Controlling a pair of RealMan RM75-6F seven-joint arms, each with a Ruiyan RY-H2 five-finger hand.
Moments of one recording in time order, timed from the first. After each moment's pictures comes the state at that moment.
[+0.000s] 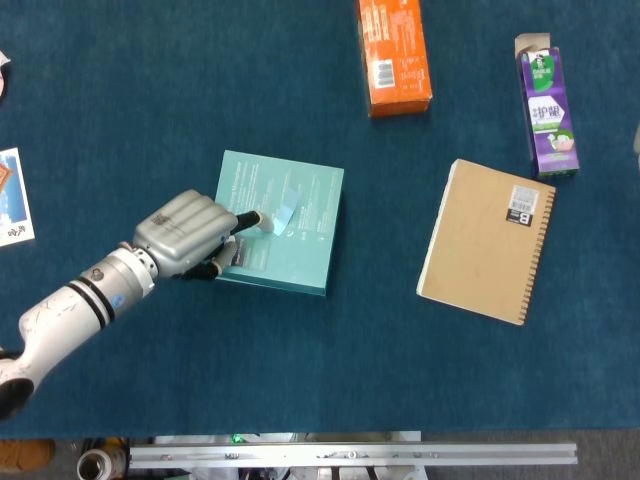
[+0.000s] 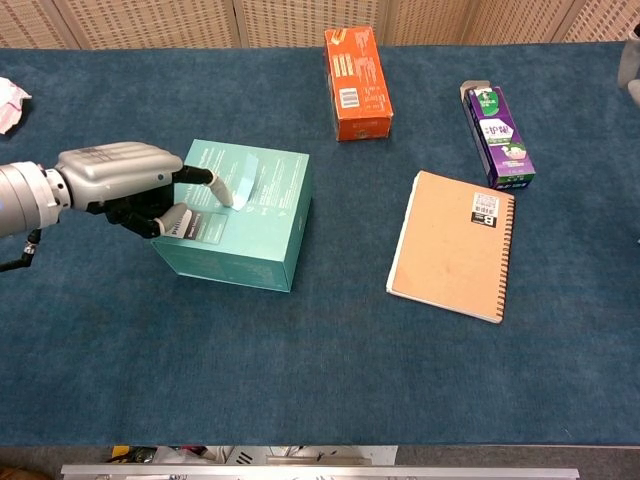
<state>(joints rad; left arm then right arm) -0.77 -1.15 0.02 -1.78 1.42 0.74 0.00 0.45 -0.99 0.13 -2.00 -1.07 1.24 -0.51</state>
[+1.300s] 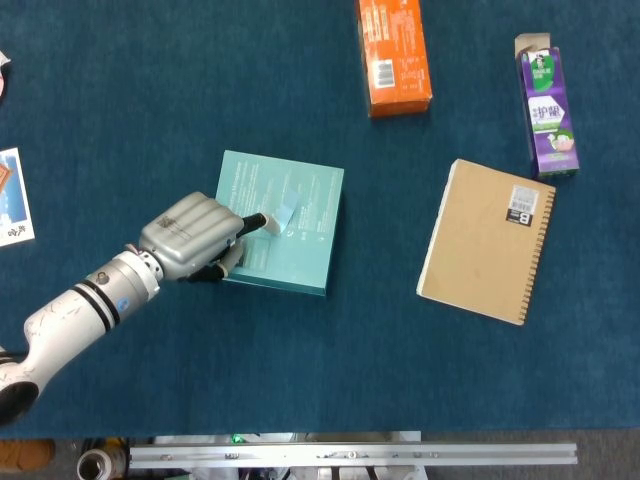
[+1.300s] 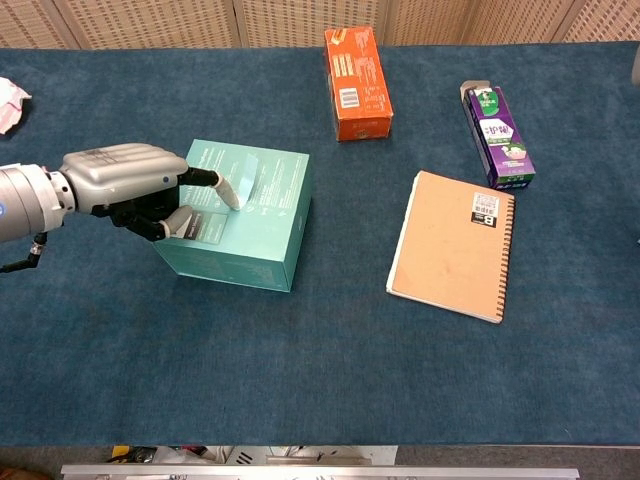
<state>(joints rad) -0.76 -1.15 0.01 -1.81 1.40 0.75 0.03 0.43 -0.97 0.13 -1.99 -1.08 1.25 -0.48</state>
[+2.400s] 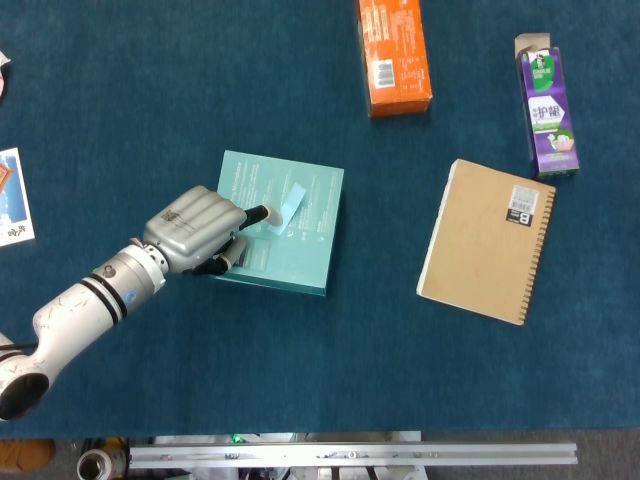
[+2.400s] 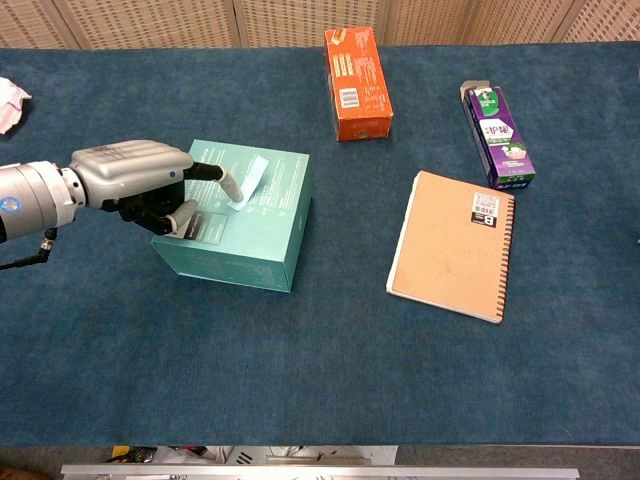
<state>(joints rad) -0.77 -1.19 0.00 -1.78 1.35 0.74 0.06 0.42 -0.96 0.13 -1.99 -1.08 1.25 -0.47</state>
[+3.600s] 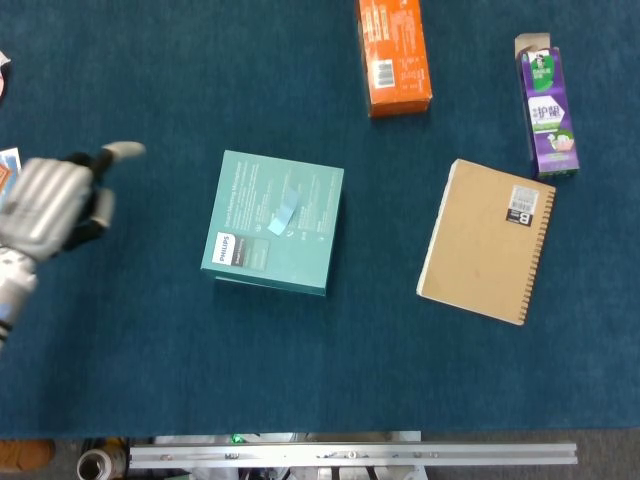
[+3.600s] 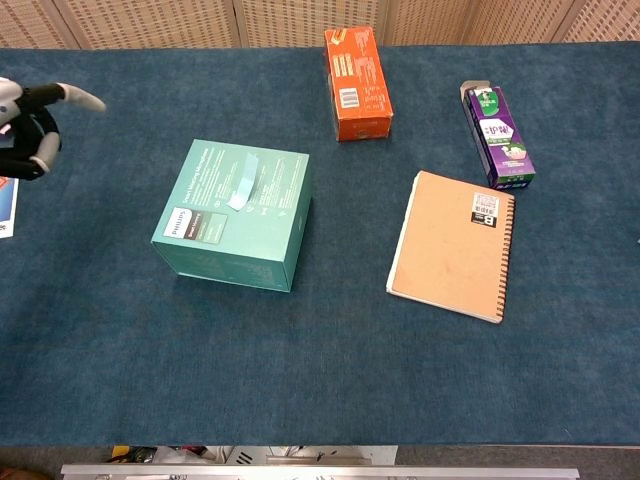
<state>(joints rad) -0.46 -1.11 0.02 -1.67 1.40 1.19 -0.07 0.26 -0.92 0.08 -1.94 -1.14 1.37 -0.36</state>
